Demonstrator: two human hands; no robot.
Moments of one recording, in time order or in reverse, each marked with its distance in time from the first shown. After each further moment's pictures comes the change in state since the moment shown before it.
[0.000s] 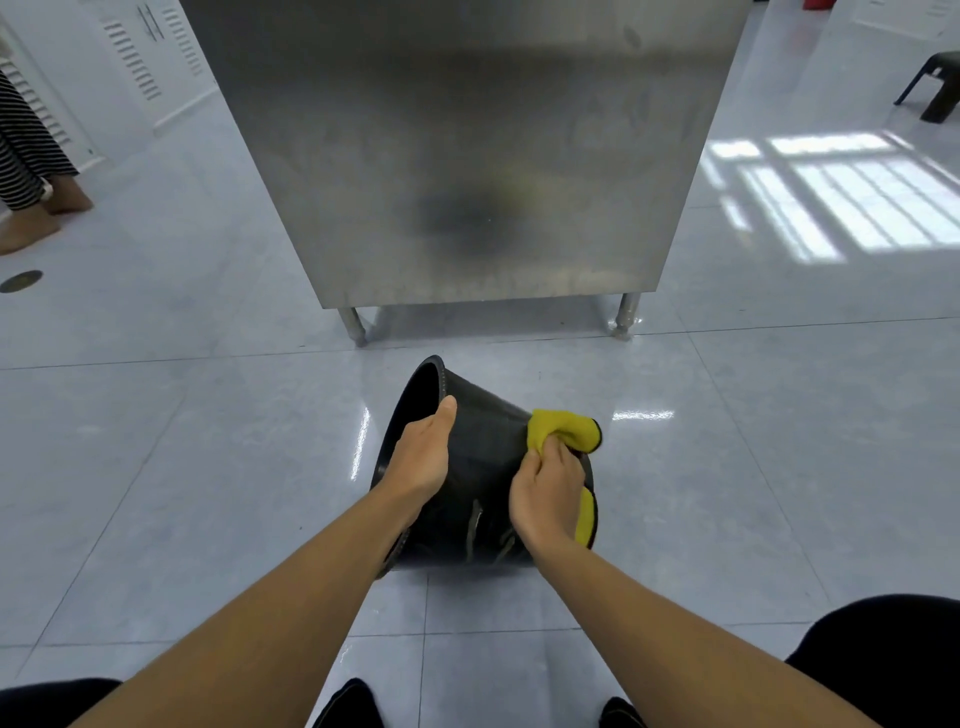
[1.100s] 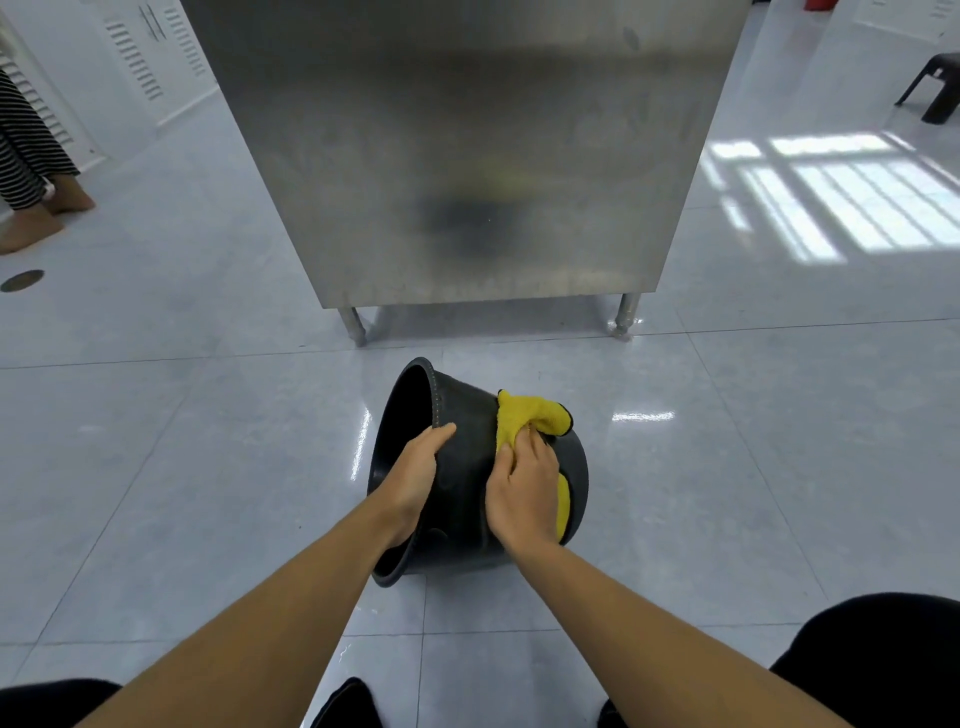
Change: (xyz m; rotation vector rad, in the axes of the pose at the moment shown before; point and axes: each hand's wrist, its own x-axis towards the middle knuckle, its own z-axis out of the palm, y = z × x) left_hand -0.014 -0.014 -0.006 -0.382 -0.229 -0.055; right_hand -0.011 -0.016 0.013 0.001 -0.065 -0.127
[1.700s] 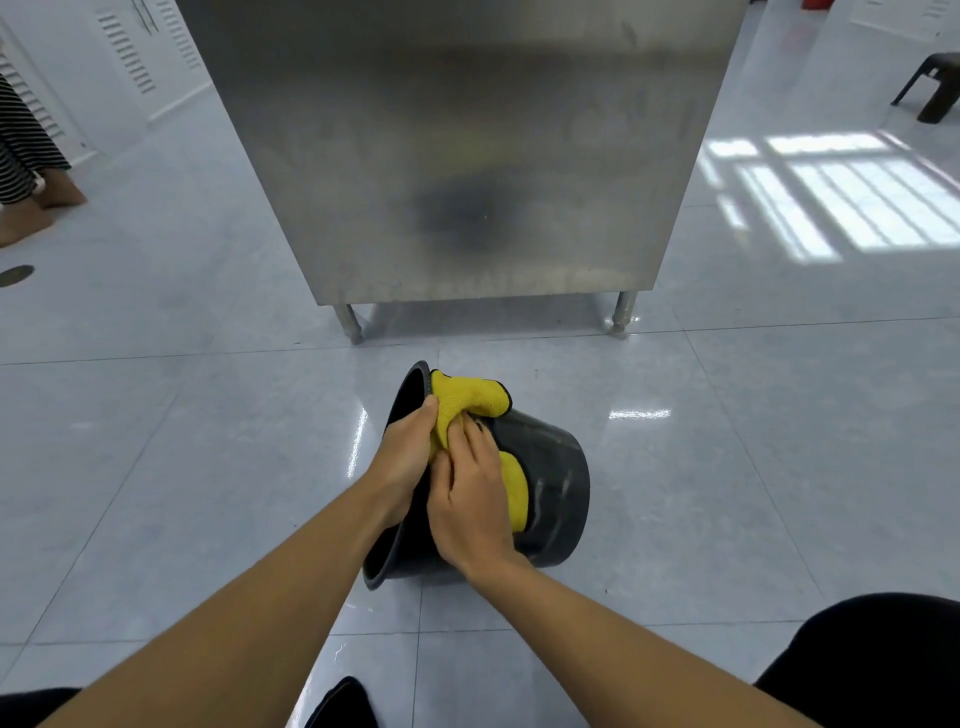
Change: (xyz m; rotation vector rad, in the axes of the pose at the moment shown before) left_hand 0.016 0.013 -0.001 0.068 0.130 0.053; right_hand -0.033 -0.041 0.009 0.099 -0.144 -0.277
